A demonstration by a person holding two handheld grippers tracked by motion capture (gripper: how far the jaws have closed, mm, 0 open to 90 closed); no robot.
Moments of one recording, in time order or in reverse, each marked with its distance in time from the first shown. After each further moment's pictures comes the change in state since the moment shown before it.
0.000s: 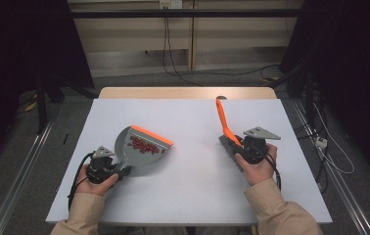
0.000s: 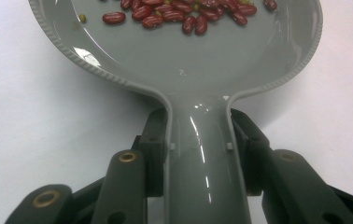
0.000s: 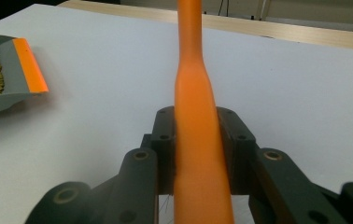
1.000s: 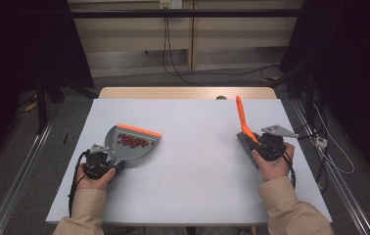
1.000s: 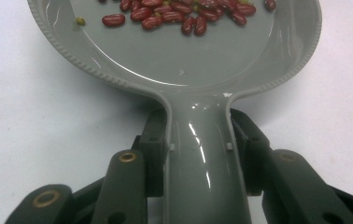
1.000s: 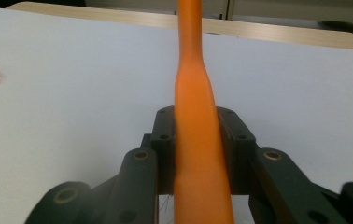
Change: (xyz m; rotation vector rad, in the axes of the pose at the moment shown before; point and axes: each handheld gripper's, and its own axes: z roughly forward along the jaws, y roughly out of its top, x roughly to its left) left arm 0.014 0.000 0.005 -0.005 0.116 -0.106; right arm -0.044 -0.004 -0.013 0.001 -0.108 0.034
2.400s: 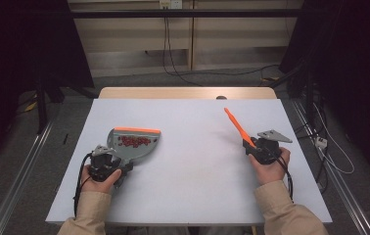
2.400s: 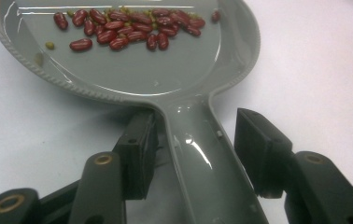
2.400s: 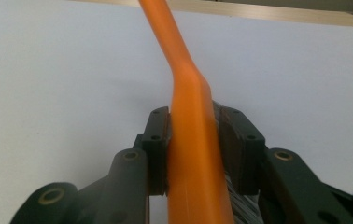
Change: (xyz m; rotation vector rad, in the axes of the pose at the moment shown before) left arm -0.016 -0.002 0.000 -0.070 -0.090 -0.032; right arm 0.007 -0.018 0.012 0.026 -0.043 0.018
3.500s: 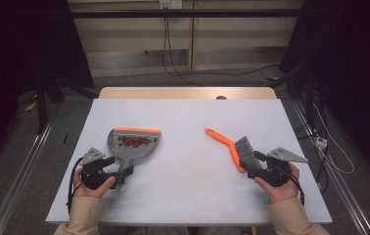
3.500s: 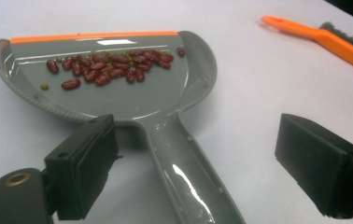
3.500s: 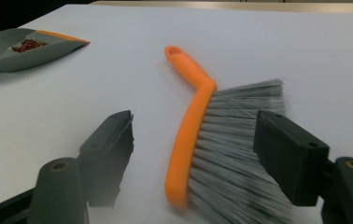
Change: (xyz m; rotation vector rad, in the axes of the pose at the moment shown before) left arm 0.003 -0.010 -0.022 -0.167 -0.103 0.088; right arm -0.006 -0.037 -0.043 -0.068 0.268 -0.013
